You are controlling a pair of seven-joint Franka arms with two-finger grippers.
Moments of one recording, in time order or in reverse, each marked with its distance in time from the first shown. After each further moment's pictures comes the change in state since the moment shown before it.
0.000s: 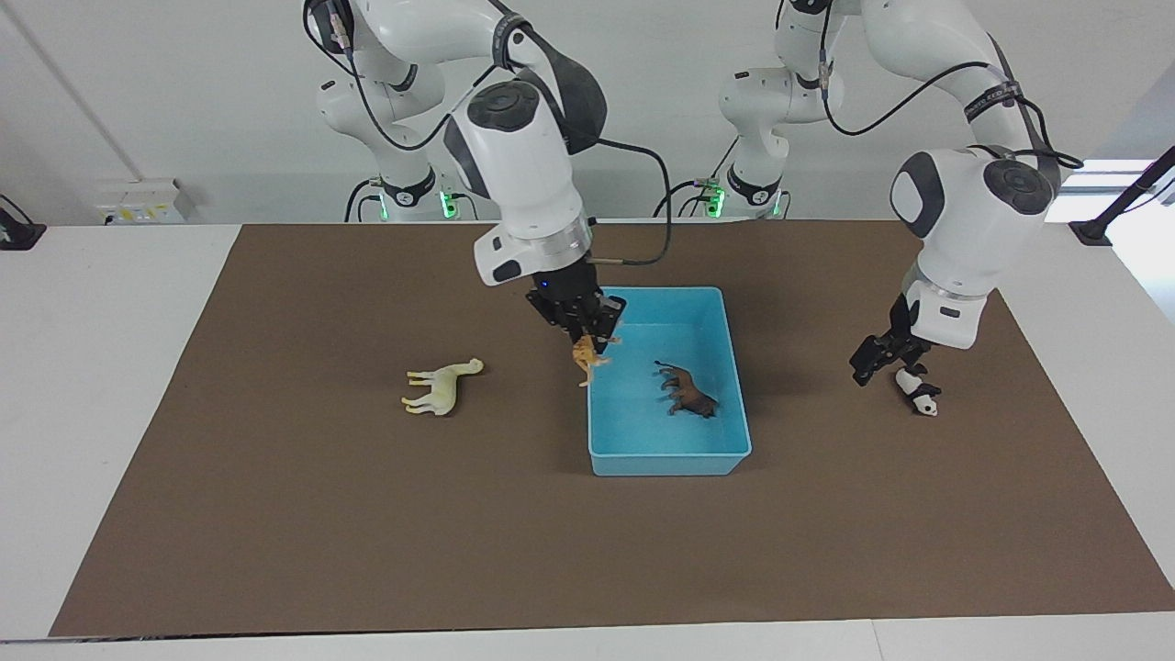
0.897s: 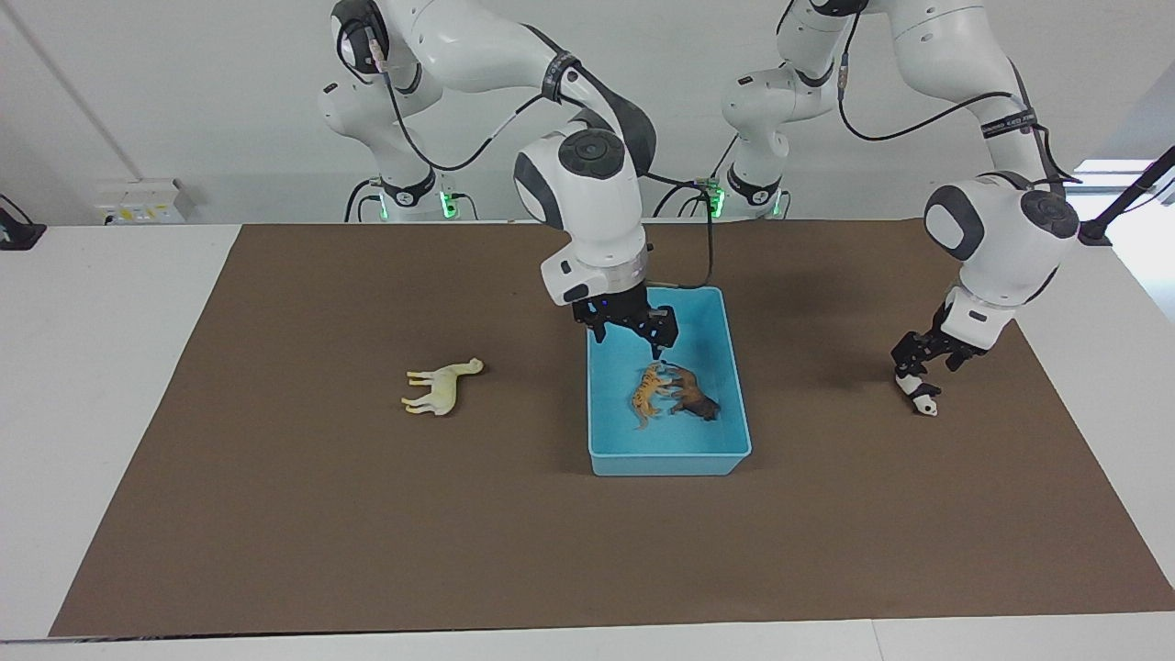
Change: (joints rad) left arm 0.214 -0.016 -0.001 -0.338 0.008 0.365 0.364; right arm -0.085 -0.002 -0.048 0.025 -0.055 -0.226 -0.189
